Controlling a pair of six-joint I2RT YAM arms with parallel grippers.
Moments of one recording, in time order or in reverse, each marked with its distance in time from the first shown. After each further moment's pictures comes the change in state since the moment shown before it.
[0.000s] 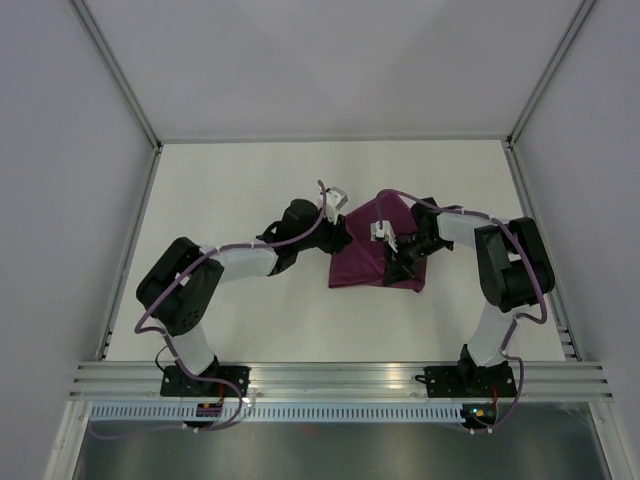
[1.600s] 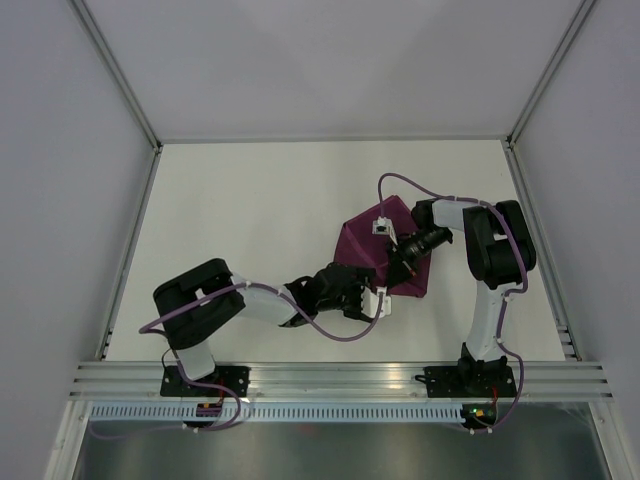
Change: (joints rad) left arm -0.433 -0.024 -0.257 0.236 -0.161 0.911; right arm -0.050 0.233 0.196 -0.311 -0.099 0.023
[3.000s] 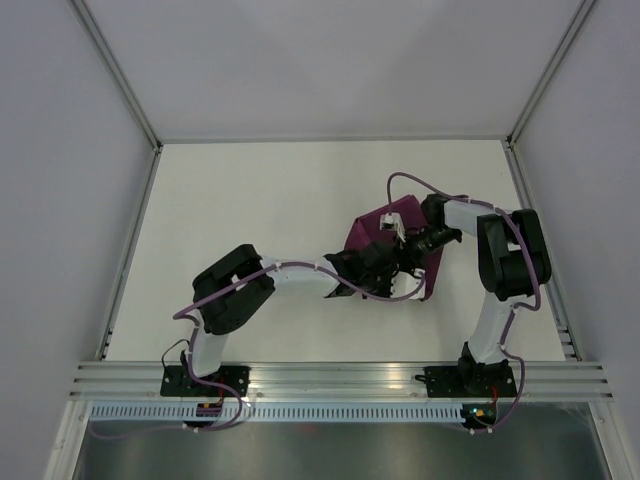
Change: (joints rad) left arm 0.000 0.242 0.507 -0.603 0.028 -0.020; right arm -0.034 -0.103 -0.050 0.052 0.049 0.008
